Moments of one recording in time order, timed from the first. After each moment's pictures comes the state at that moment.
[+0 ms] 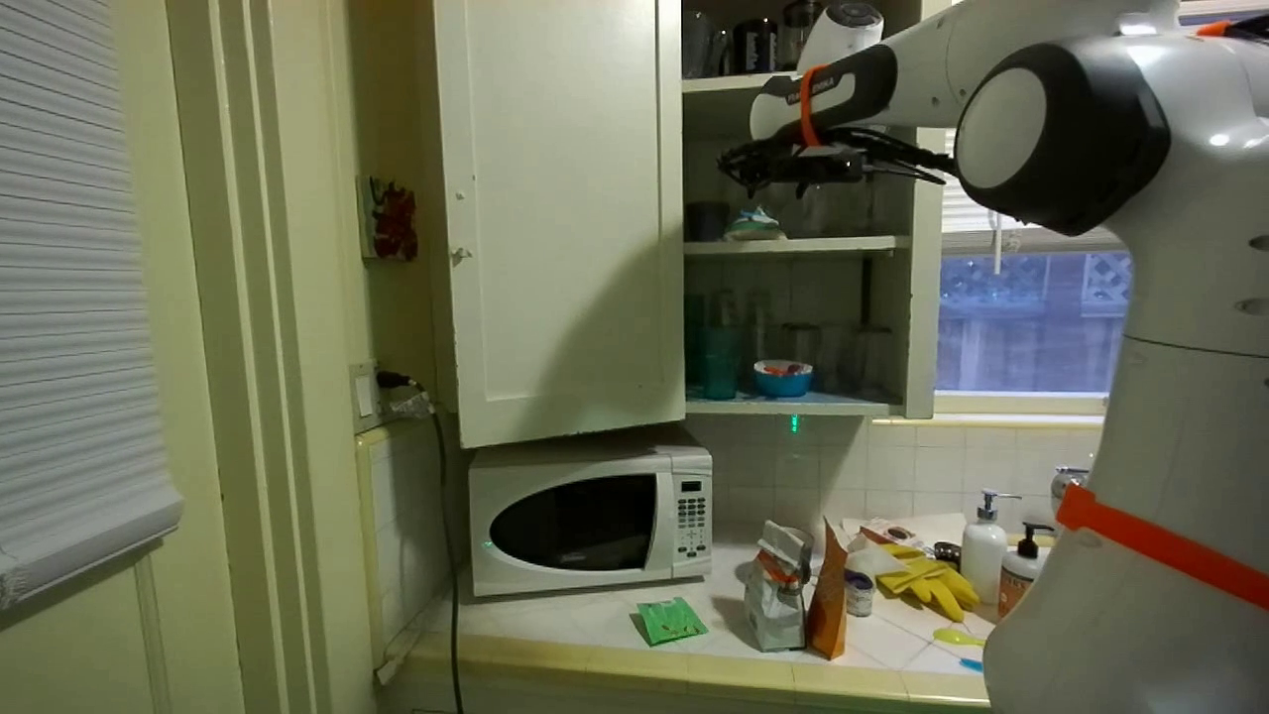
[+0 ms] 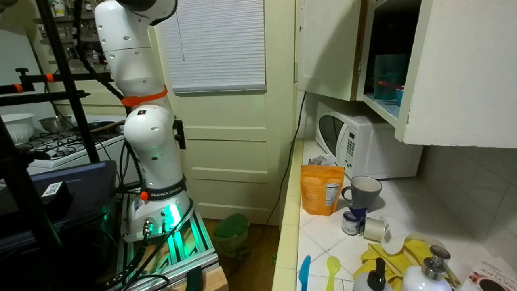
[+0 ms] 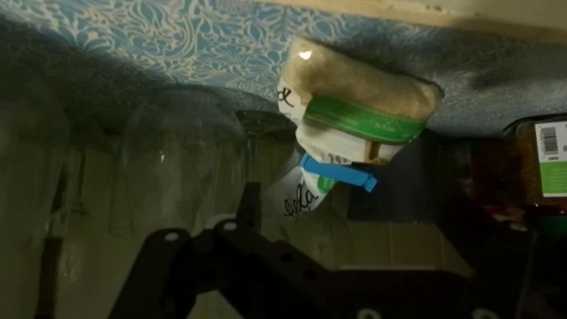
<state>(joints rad) -0.21 -0.11 -0.23 -1.51 -0.12 2.50 0.10</state>
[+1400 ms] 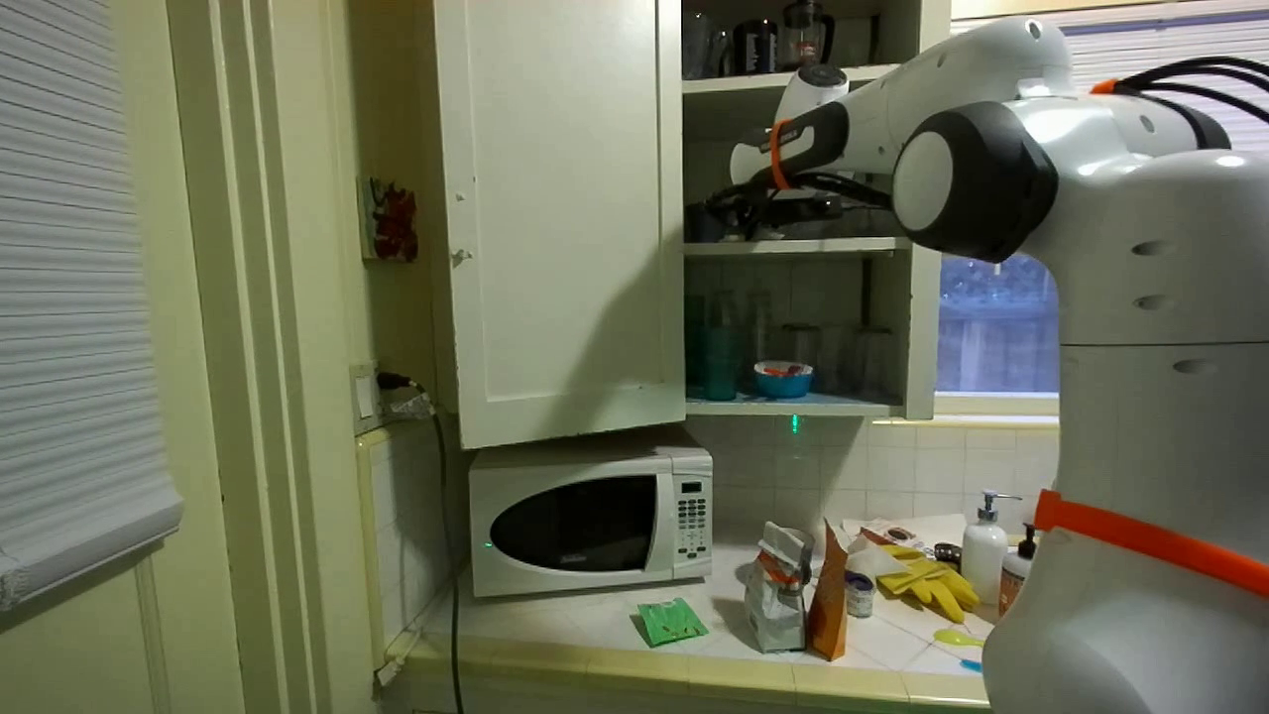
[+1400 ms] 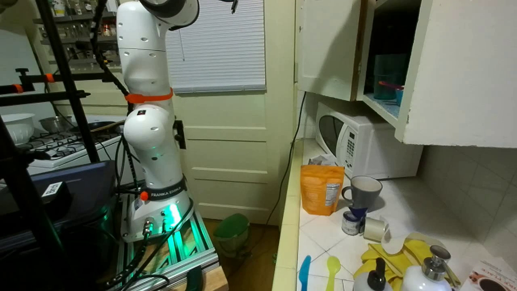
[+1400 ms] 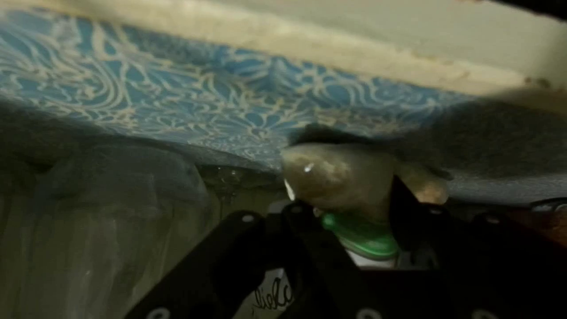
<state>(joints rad) -0.22 0.07 -0.24 -1.42 -0.06 2.52 -0.01</state>
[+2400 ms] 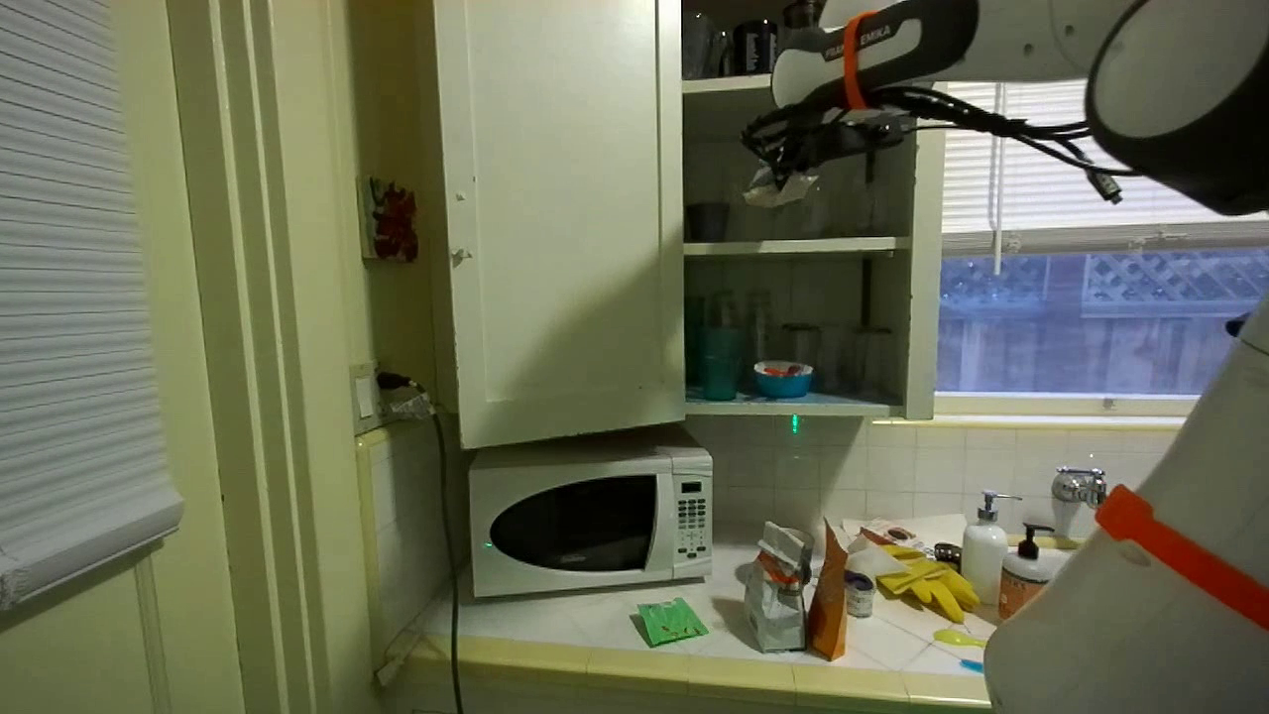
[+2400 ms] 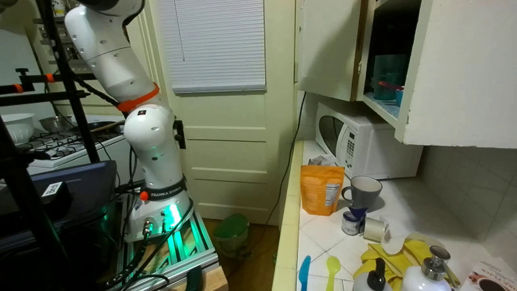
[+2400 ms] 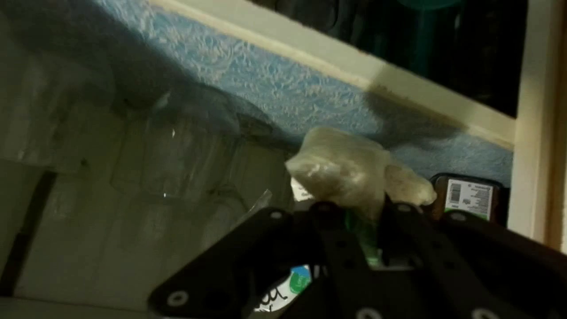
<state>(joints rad) -0.20 -0.36 -0.17 -1.72 -0.20 2.41 -0.10</state>
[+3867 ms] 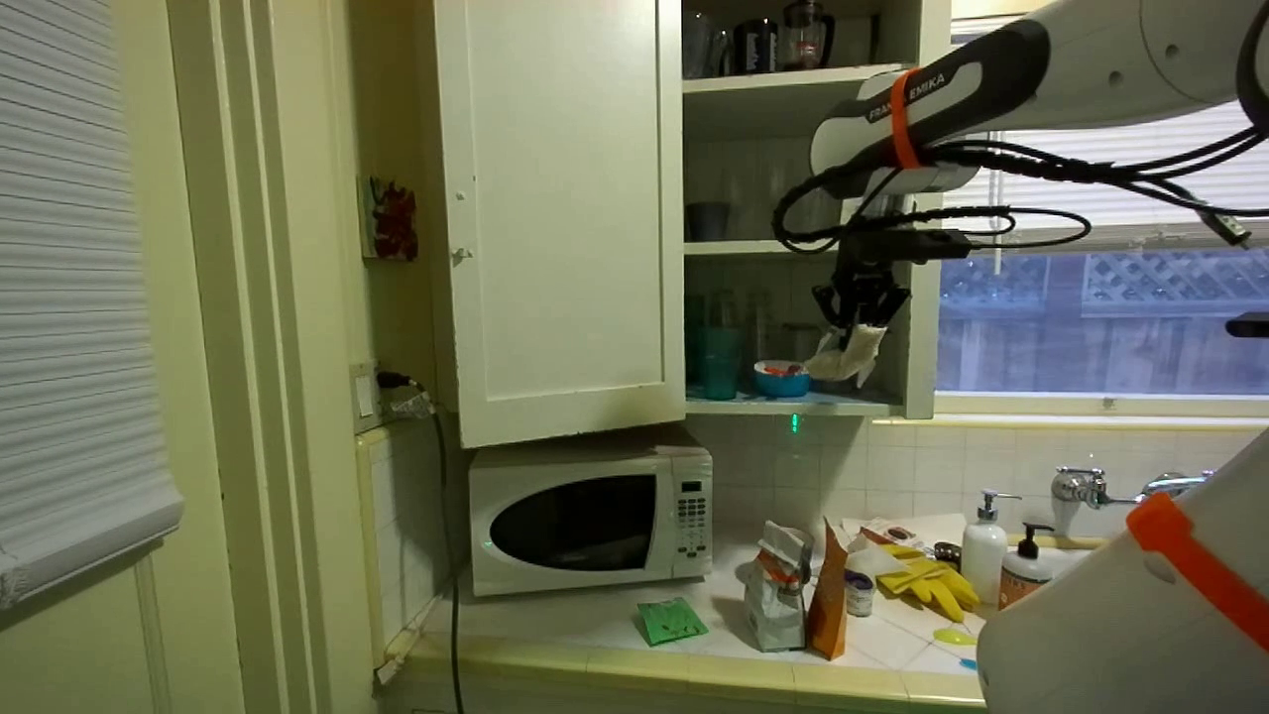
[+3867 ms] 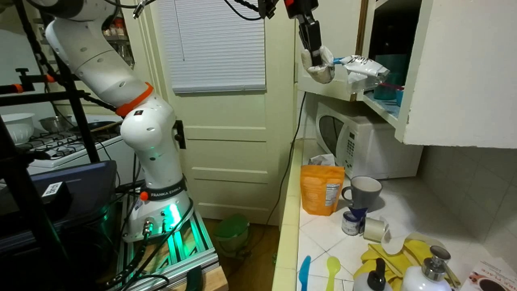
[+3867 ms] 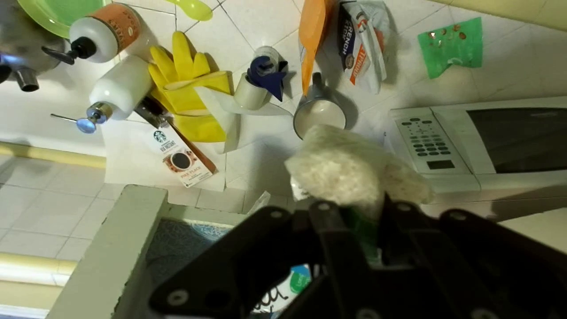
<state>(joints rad) -0.28 -0.55 -0.18 -2.13 -0.15 1.92 0.09</state>
